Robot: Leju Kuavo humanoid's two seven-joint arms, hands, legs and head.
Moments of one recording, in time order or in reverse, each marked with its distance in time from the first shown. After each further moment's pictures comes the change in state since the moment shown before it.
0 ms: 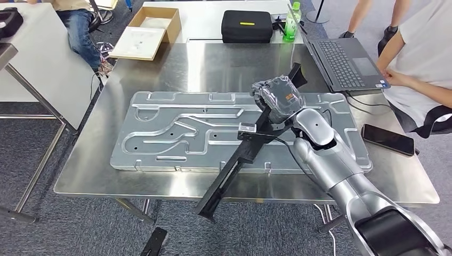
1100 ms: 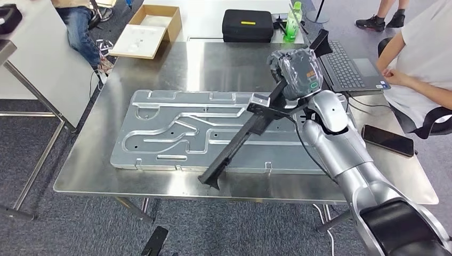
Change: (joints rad) left arm -0.002 -0.001 -0.002 0.000 -0.035 0.043 -0.016; right arm -0.063 -0.006 -0.087 -0.024 -0.037 -0.112 0.027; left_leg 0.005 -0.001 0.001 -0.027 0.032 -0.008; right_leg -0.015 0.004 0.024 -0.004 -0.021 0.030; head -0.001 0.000
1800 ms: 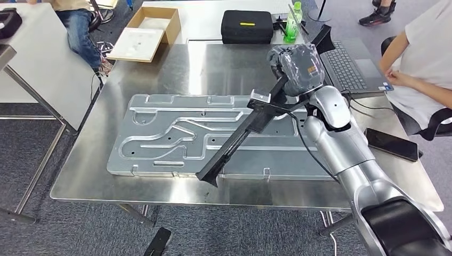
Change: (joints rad) left arm 0.000 -0.008 -0.003 0.000 0.002 -0.042 0.008; right arm -0.013 0.000 -0.016 -0.024 0.014 0.041 -0.006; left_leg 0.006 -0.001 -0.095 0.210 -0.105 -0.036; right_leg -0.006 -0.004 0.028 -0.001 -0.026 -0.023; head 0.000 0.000
